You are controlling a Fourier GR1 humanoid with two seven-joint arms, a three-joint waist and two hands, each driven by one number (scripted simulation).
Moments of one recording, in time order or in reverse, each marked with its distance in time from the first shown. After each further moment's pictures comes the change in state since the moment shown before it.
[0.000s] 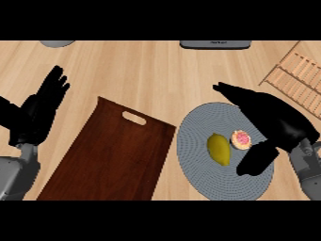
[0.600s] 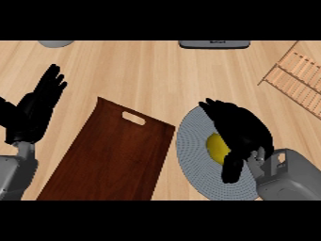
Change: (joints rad) left arm -0.006 -0.020 0.051 0.017 -0.026 -0.048 0.000; right arm 0.005 0.145 0.137 0.076 0.228 0.092 0.136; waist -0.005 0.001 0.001
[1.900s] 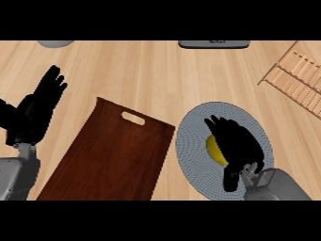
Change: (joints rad) left arm 0.013 -0.089 0.097 -0.015 -0.104 -0.085 0.024; right arm 0.233 0.141 -0.071 0.109 0.367 0.028 -0.207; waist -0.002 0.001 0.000
